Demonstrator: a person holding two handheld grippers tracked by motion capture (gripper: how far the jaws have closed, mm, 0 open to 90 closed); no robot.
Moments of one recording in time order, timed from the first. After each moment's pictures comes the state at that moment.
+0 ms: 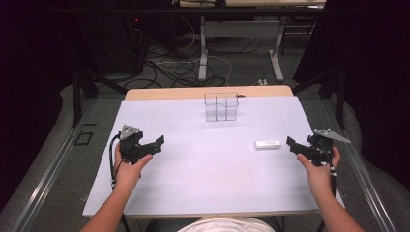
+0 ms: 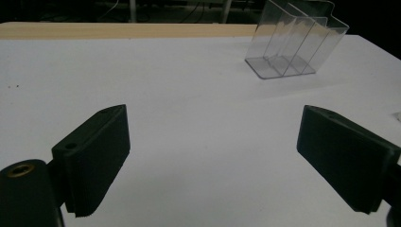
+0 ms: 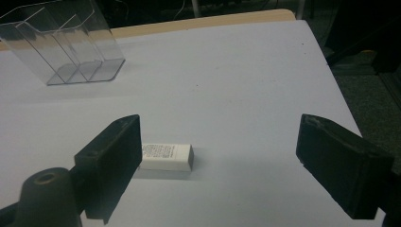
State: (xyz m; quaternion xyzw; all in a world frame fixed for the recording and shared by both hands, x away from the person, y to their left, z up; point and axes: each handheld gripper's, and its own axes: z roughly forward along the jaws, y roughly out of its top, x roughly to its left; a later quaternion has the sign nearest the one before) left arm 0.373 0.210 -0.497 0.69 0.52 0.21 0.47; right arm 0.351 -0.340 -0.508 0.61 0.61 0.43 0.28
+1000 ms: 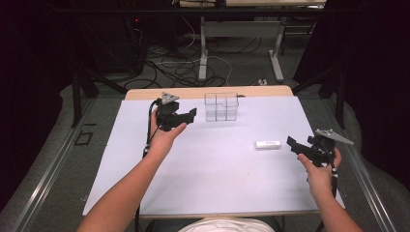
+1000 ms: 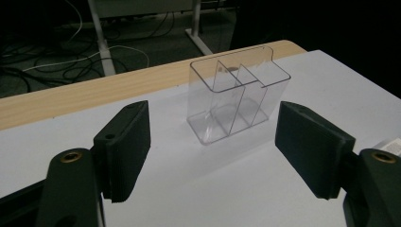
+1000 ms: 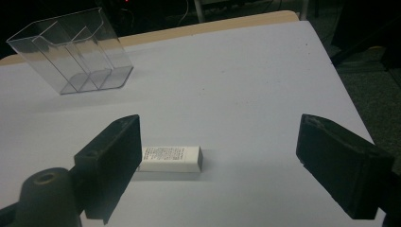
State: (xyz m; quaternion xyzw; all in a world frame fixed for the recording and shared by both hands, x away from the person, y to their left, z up) left arm 0.443 0.103 -0.437 0.73 0.45 0.22 0.46; right arm 0.346 -0.341 -0.504 0.61 0.60 0.45 0.27
